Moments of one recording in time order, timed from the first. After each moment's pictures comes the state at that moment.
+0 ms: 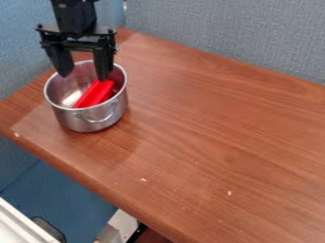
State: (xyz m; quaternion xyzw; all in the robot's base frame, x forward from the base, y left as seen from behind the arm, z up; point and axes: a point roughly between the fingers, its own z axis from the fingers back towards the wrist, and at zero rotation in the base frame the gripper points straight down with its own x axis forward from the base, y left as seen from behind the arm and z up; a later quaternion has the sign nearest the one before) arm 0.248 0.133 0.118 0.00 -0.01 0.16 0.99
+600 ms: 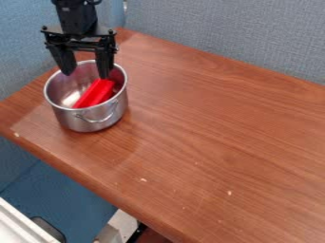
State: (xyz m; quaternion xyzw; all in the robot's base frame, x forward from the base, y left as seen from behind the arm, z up) arm 0.265 0.149 0.102 0.00 -0.02 0.17 0.99
